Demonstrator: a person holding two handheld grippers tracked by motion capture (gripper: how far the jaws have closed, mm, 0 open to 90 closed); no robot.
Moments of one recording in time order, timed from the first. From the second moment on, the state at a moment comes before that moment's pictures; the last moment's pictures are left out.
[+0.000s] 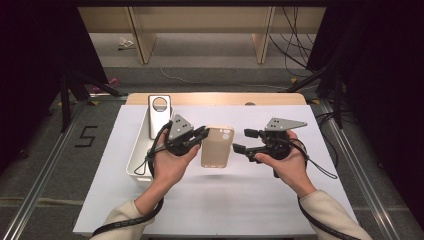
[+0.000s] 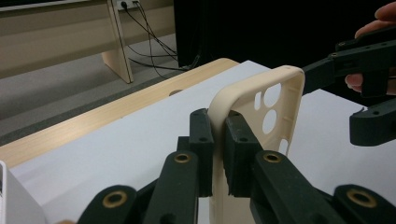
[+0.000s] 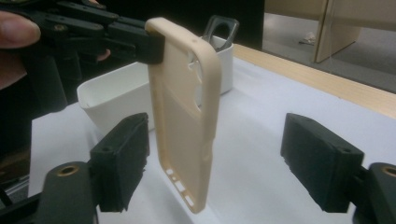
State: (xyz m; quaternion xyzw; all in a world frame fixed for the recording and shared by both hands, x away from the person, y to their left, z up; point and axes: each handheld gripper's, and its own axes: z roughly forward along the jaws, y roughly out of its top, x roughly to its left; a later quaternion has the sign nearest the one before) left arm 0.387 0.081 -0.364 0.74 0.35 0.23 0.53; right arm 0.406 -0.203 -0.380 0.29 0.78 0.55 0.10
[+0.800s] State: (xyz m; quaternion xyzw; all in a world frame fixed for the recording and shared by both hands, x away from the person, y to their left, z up) left arm 0.389 0.093 -0.356 0.73 0.34 0.24 0.54; right arm 0.399 -0.232 -0.394 0.29 0.78 0.53 0.13
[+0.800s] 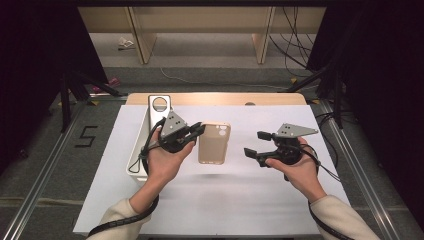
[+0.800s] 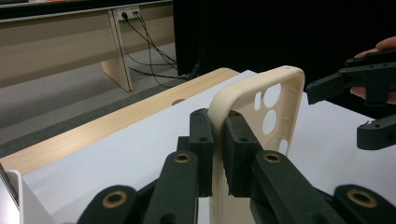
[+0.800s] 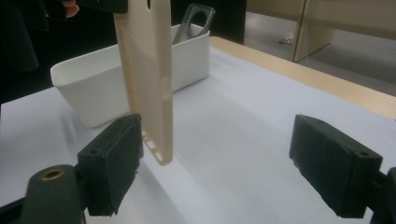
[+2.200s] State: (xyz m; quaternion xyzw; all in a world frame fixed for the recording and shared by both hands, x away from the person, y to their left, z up) left arm 0.393 0.113 -0.343 0.72 0.34 0.26 0.55; right arm 0.370 -0.268 -0.411 0.31 0.79 0.51 0.13
